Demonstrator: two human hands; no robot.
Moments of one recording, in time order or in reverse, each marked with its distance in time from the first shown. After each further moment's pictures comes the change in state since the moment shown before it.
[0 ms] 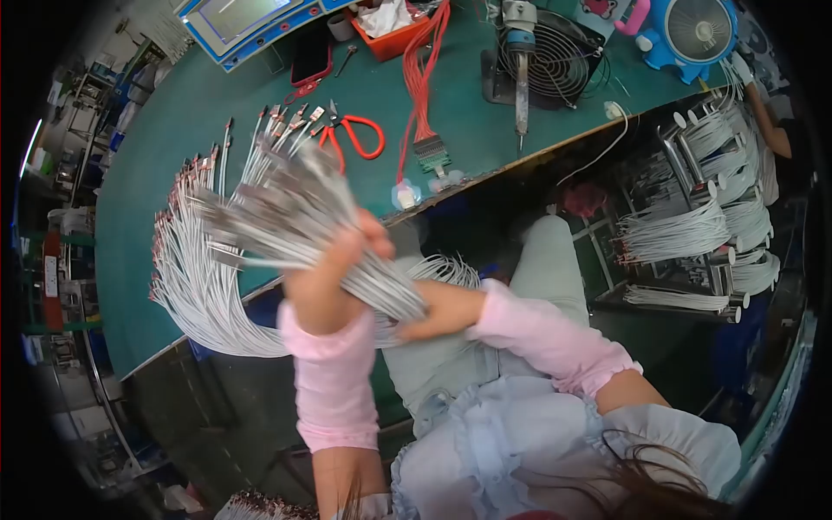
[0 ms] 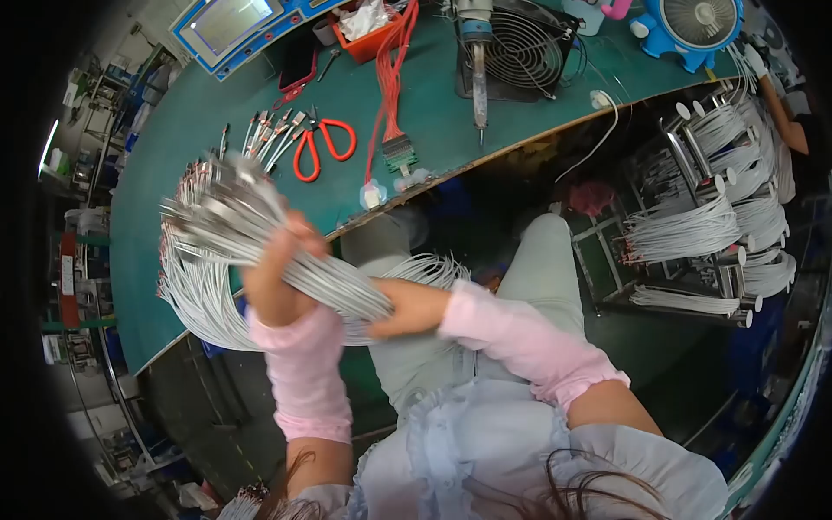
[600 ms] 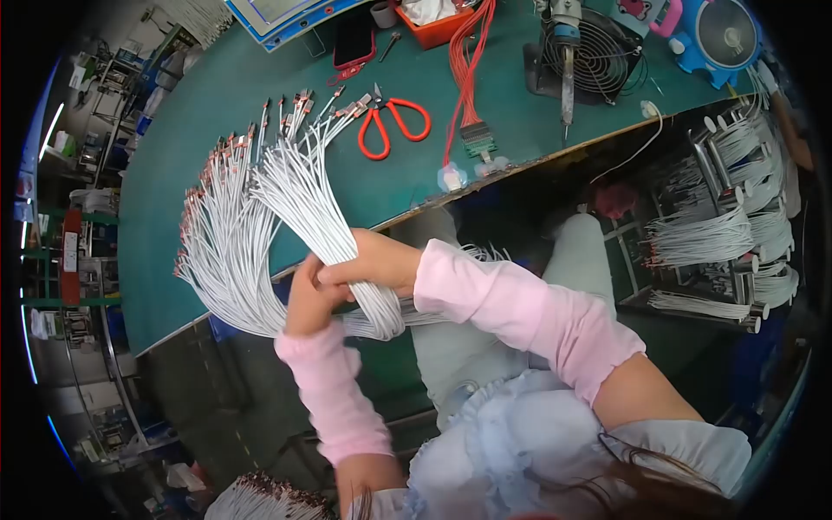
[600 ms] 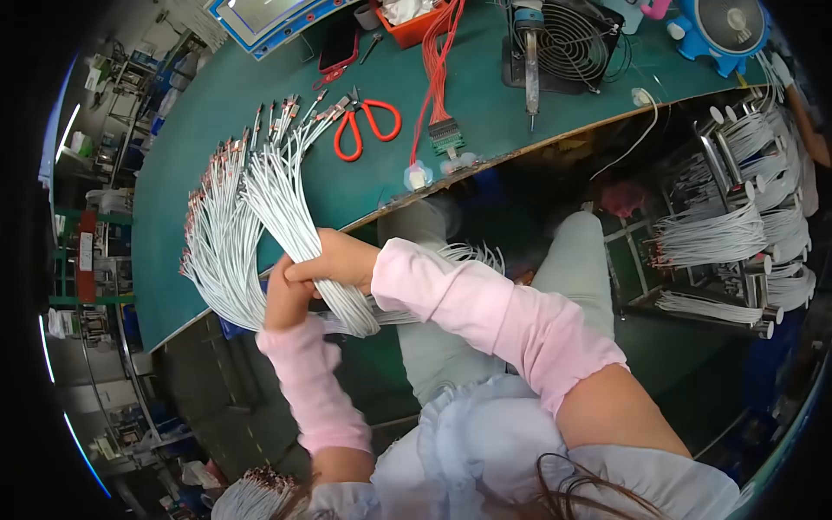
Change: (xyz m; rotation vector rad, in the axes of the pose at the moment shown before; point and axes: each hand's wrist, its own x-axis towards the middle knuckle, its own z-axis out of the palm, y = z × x) left_hand -0.041 0.029 -0.122 0.772 0.134 -0.484; right_hand 0.114 -0.045 0.032 0.586 0.031 0.054
